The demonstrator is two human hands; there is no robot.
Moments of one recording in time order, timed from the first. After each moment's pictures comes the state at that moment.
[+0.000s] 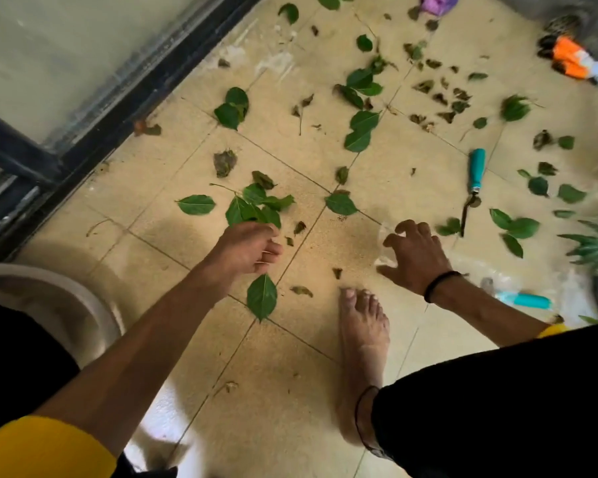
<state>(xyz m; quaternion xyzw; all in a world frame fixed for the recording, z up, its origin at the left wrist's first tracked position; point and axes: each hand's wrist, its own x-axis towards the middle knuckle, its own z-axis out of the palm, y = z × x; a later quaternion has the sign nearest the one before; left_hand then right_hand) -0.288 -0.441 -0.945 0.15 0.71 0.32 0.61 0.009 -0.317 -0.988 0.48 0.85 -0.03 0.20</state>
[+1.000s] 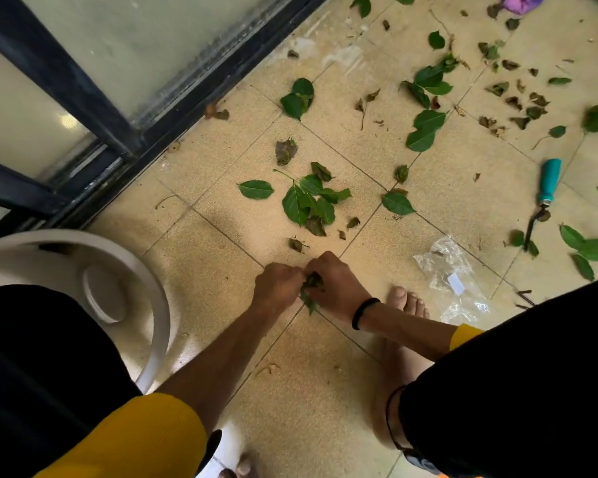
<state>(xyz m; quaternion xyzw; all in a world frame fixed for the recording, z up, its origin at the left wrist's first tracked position) -0.280 -0.516 -1.022 0.15 0.79 0.25 0.54 -0.147 -0.440 -1.049 0.37 0.85 -0.37 0.07</state>
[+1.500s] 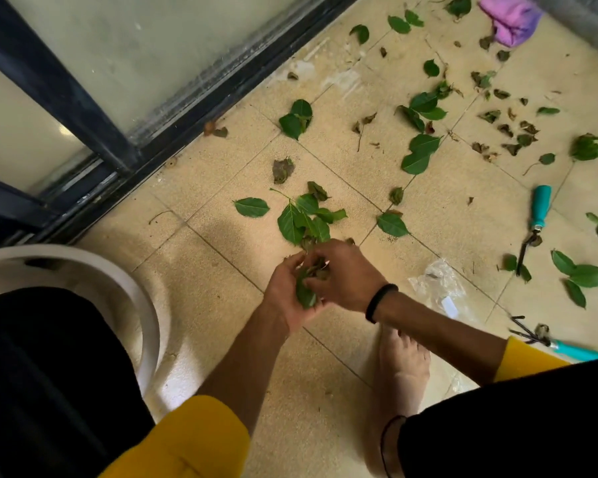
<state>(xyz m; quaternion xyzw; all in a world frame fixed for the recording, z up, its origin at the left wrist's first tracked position) -0.266 -0.478 -1.015 -0.22 0.41 0.54 0.70 -0.173 -0.395 -0.958 0.38 0.83 -0.39 0.07</state>
